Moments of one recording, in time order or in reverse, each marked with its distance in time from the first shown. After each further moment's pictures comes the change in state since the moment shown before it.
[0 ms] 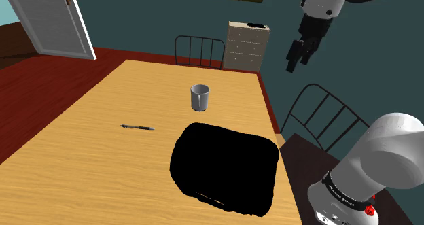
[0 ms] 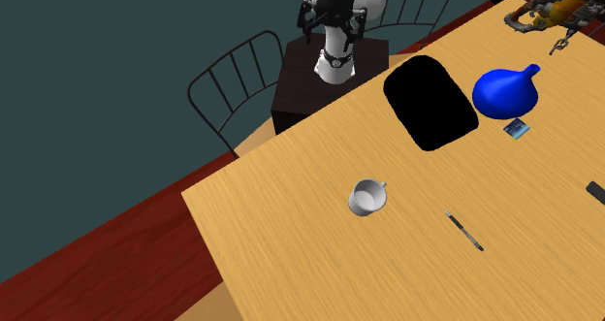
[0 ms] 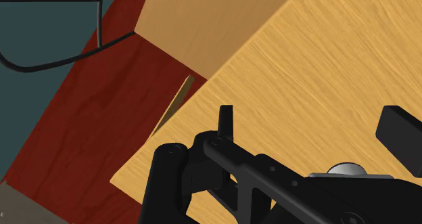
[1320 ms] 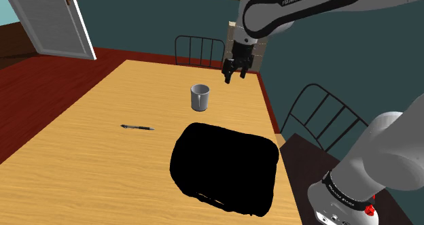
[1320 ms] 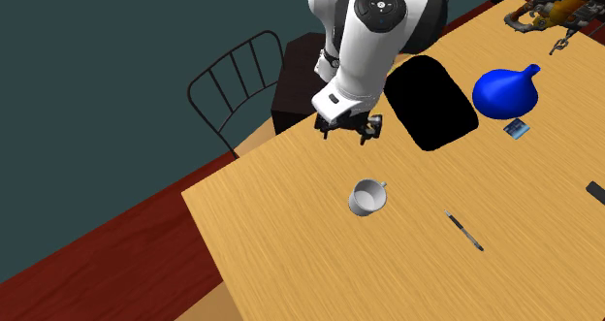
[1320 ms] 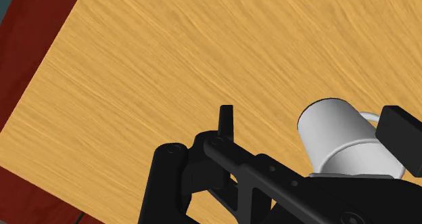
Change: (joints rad) arm 0.071 0.626 0.043 0.208 0.119 0.439 0.083
